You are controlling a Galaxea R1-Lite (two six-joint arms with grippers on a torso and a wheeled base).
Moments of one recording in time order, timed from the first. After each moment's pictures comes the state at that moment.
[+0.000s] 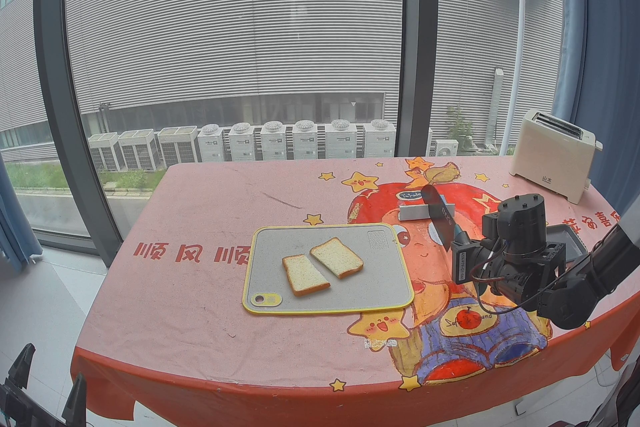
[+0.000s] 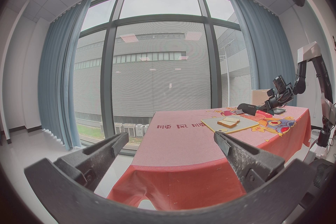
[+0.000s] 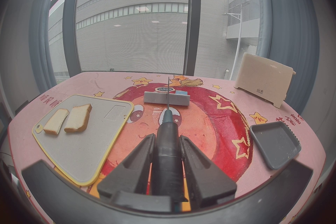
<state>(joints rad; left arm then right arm) 0.00 0.02 -0.02 0.00 -0.03 0.02 0.49 1.90 -0.61 -0.77 -0.37 0.16</state>
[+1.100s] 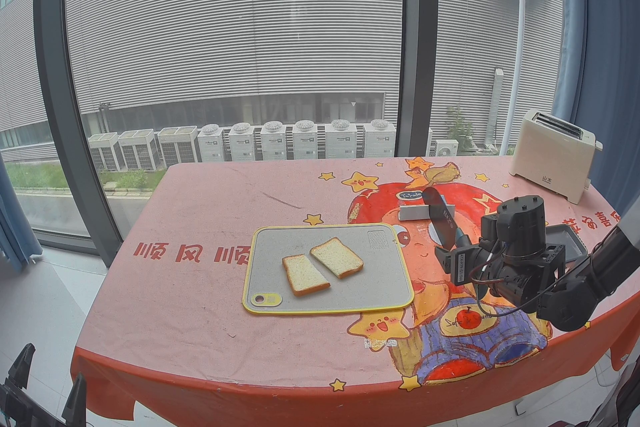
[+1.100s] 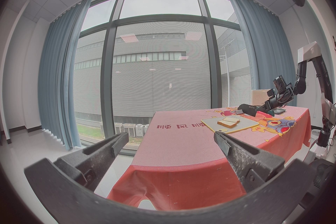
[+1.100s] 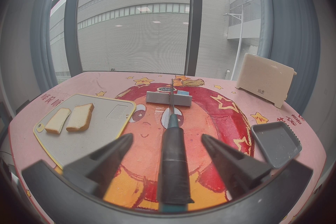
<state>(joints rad) 0.00 0.02 -0.02 0.00 -0.03 0.02 0.50 1.90 -0.60 -0.77 -0.37 0.16</state>
